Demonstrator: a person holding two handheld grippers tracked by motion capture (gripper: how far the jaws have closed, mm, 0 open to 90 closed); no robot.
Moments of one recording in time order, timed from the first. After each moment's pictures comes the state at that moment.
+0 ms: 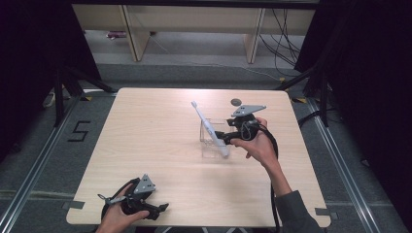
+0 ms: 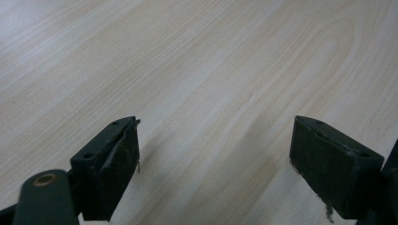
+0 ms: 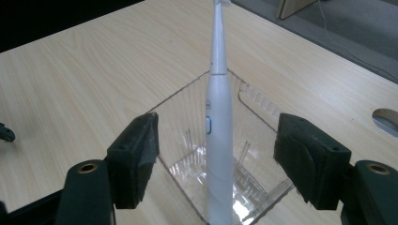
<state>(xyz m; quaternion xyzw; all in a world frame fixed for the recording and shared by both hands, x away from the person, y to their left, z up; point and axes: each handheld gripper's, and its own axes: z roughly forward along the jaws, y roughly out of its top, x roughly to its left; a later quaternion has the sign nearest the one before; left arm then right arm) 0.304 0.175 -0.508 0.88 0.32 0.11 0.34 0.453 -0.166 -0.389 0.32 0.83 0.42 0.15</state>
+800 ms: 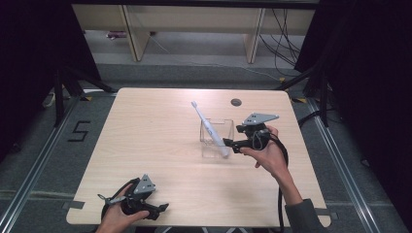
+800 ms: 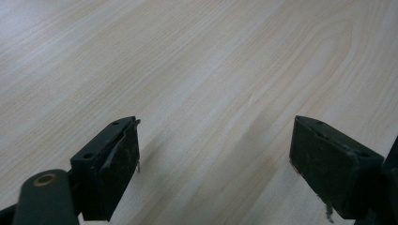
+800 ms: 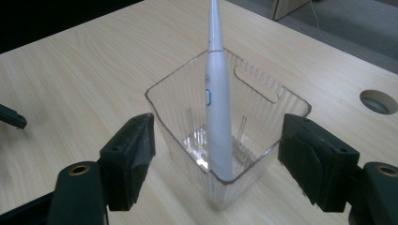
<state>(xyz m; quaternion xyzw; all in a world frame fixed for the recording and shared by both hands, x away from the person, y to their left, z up) 0.303 0.176 -0.507 0.88 0.32 0.11 0.34 0.426 -0.190 -0.393 0.33 0.82 0.43 0.15</state>
